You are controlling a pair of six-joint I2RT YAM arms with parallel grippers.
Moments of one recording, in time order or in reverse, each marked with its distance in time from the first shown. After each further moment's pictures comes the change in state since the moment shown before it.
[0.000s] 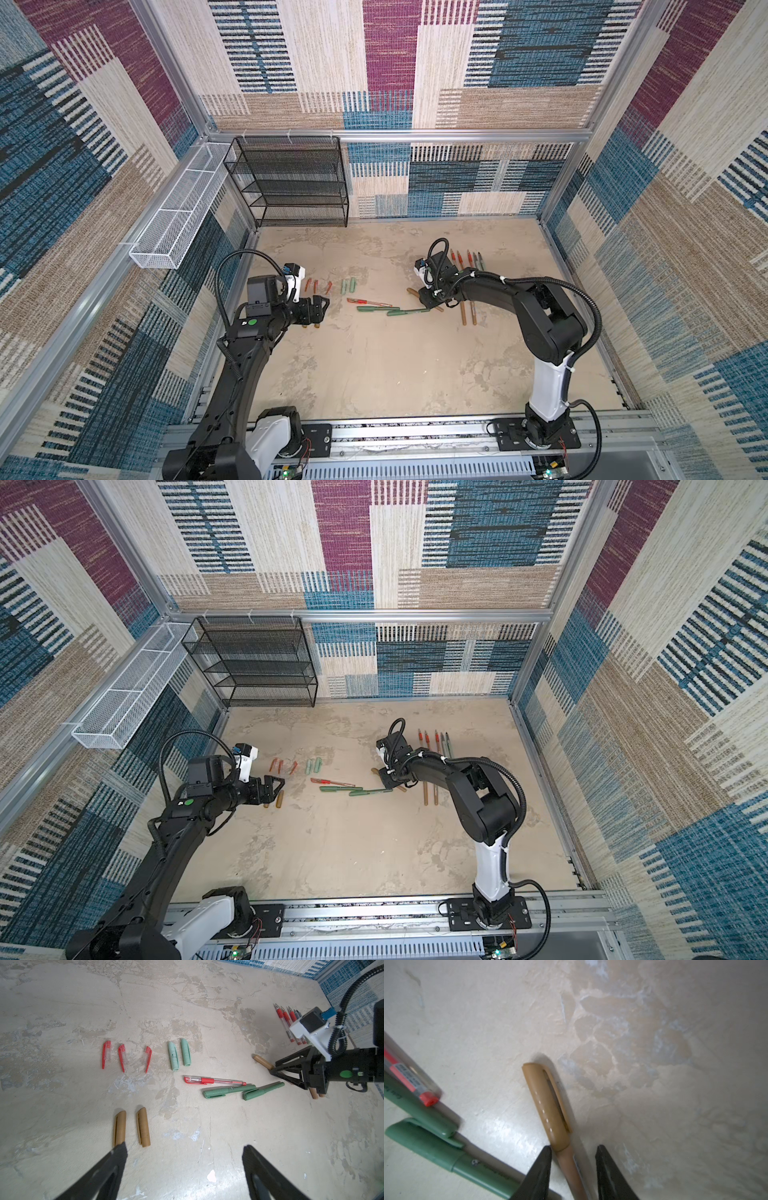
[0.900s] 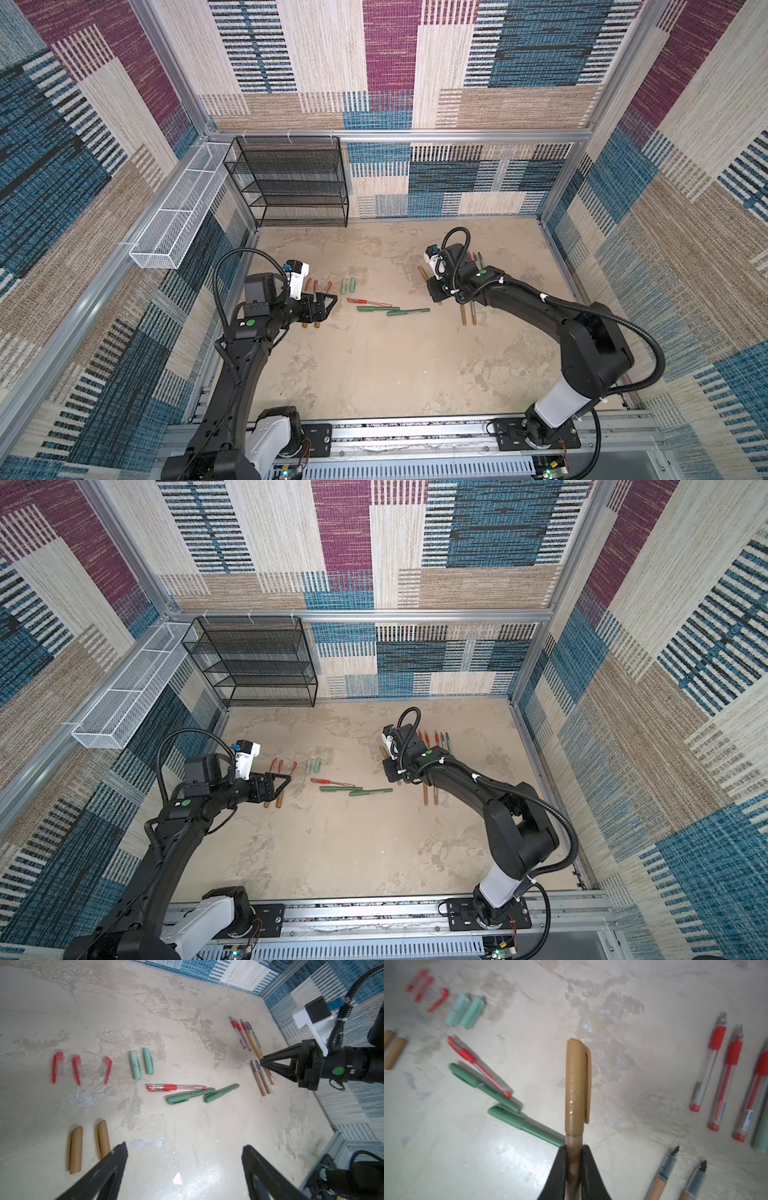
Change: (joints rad) left arm -0.005 -0.017 0.019 0.025 0.232 -0.081; right arm 0.031 -0.321 -0.066 -0.010 -0.021 0.109
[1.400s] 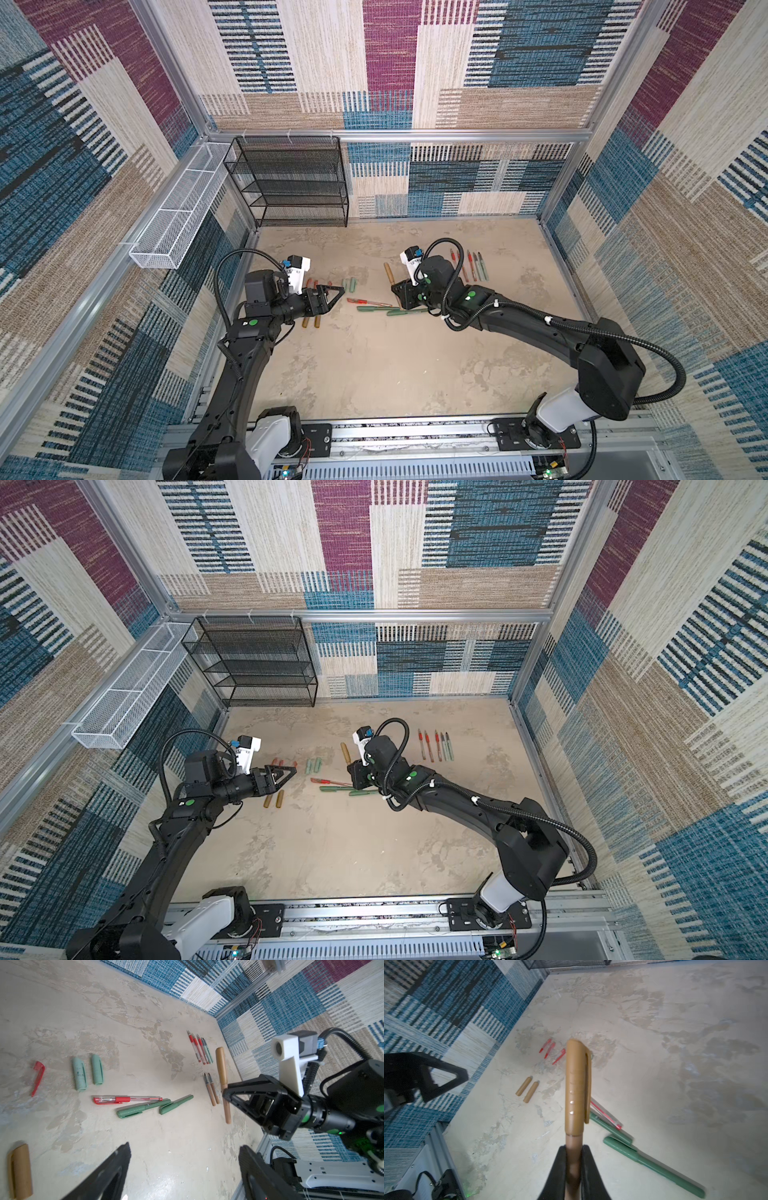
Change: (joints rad) left arm -0.006 0.018 -0.047 0.182 0.213 -0.261; right arm 0.262 -0.054 -0.049 0.302 -0.021 0.320
